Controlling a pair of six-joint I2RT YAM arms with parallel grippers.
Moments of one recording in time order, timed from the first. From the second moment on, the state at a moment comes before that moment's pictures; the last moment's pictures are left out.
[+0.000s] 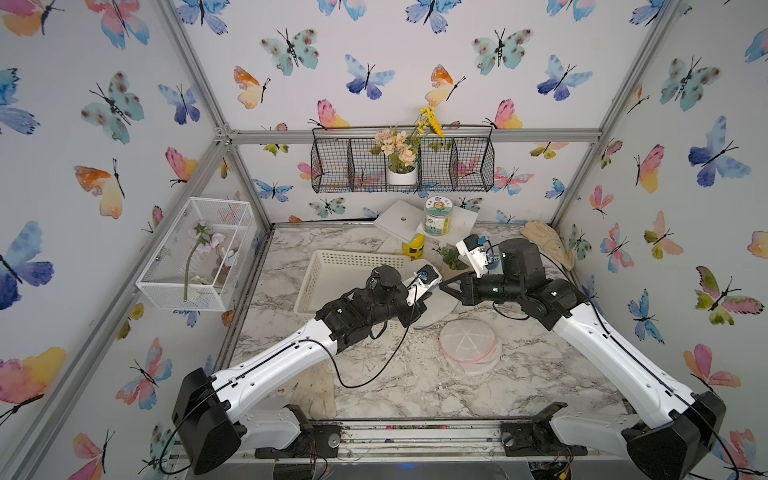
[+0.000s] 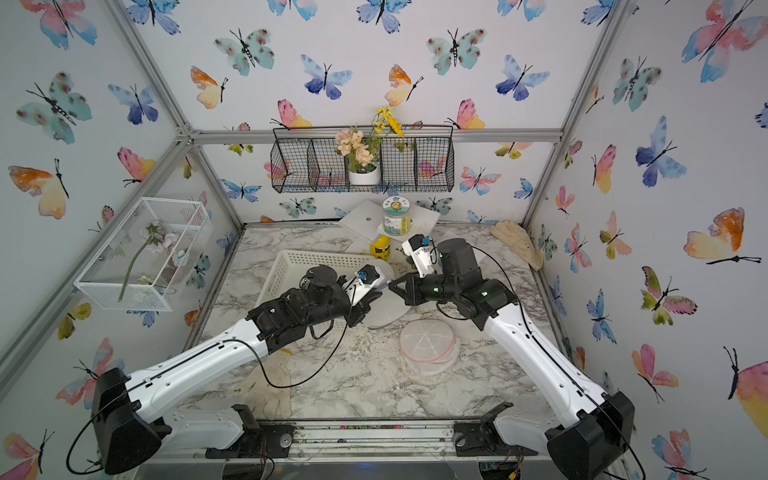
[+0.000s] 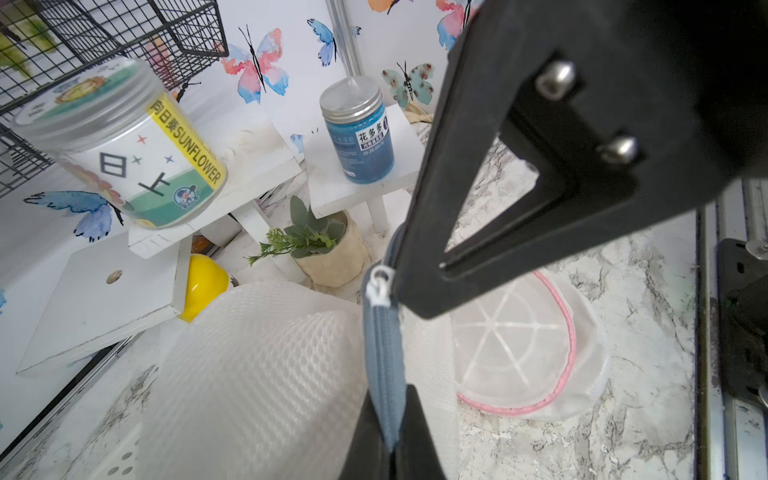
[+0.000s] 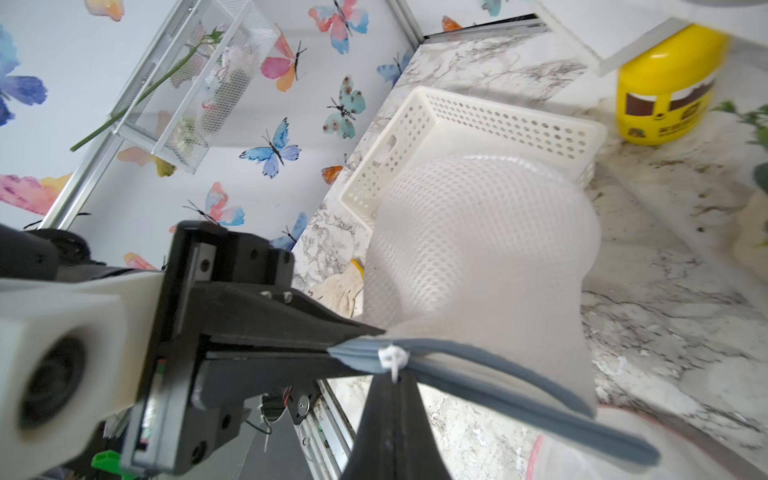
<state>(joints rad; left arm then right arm) -0.88 1.25 1.07 -0.23 0.08 0.21 0.53 1.21 1.19 -0.55 -0.53 0.38</state>
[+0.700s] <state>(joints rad) -0.87 1.01 0.83 0.02 -0.05 -0.07 0.44 1.21 1.15 -0.56 -0.54 0.36</state>
